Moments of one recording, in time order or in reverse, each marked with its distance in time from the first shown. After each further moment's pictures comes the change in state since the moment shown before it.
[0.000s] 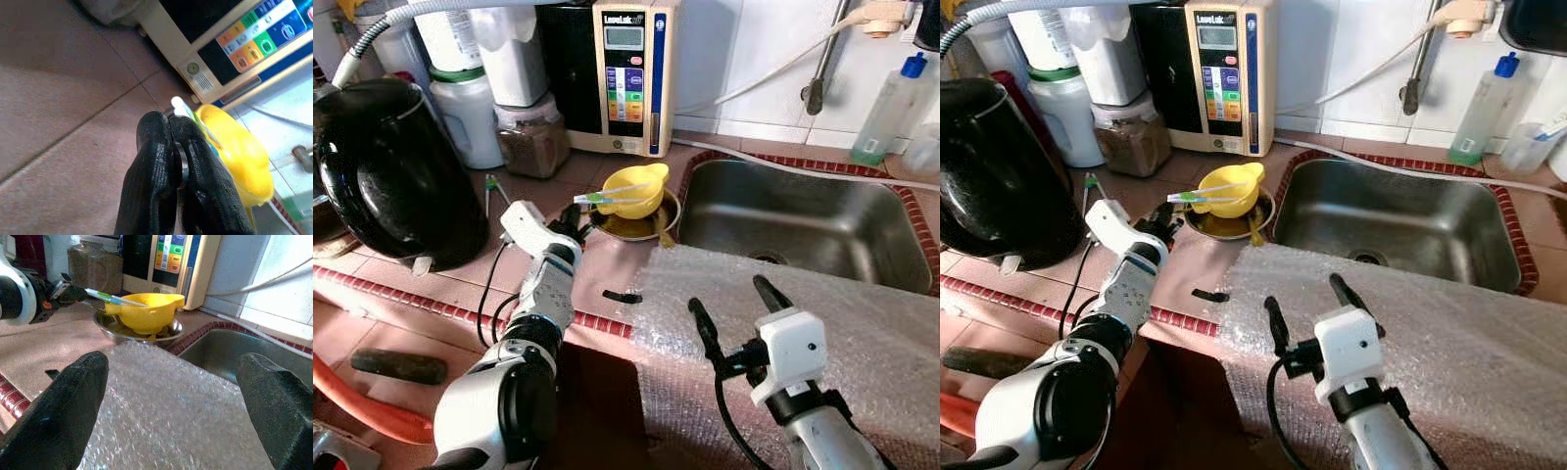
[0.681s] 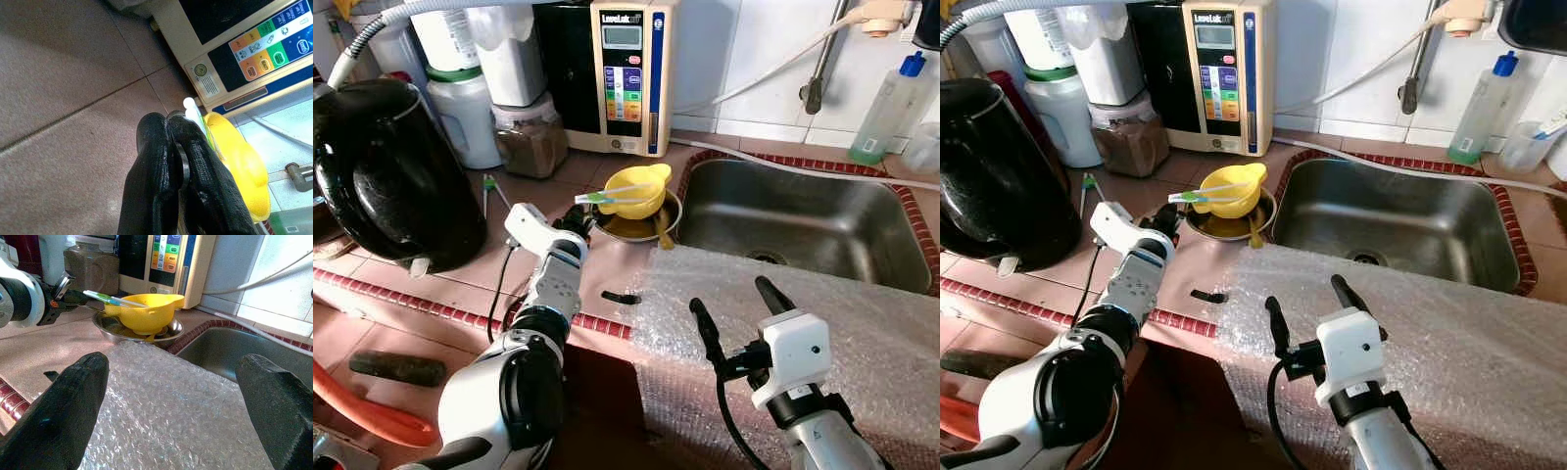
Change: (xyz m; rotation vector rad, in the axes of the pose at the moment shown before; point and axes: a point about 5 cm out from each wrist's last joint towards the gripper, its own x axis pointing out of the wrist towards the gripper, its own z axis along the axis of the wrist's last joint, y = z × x) left arm 0.004 -0.005 0.000 -0.149 -0.007 0.085; right arm -0.004 0.001 0.001 0.015 0.000 -0.014
